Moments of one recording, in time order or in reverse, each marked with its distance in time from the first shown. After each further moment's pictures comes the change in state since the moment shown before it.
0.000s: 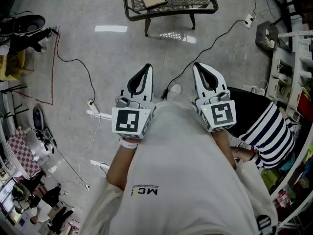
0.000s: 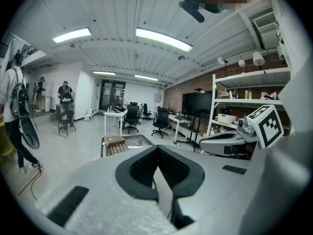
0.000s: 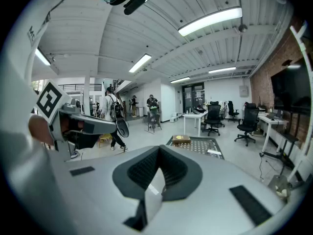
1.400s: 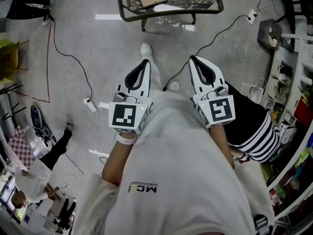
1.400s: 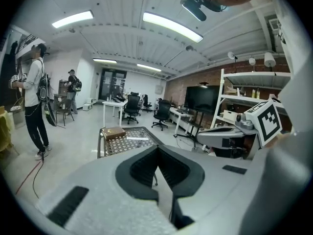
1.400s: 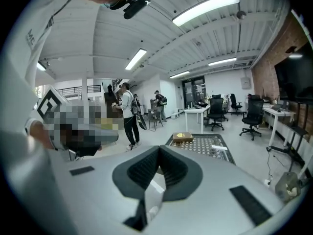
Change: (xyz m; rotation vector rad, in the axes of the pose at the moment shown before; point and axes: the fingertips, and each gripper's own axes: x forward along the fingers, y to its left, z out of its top) left arm 0.101 0.057 -0.018 -0.048 0.097 -0.005; right arm 0.107 -0.052 0.005 0.025 0.015 0.055
